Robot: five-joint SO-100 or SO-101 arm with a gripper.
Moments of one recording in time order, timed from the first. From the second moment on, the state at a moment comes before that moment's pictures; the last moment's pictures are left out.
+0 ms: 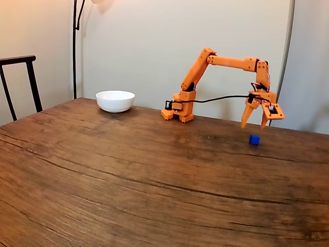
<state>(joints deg) -65.3 65.7 66.4 78.5 35.8</state>
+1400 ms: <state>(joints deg) -67.0 53.7 64.4 69.4 33.9</state>
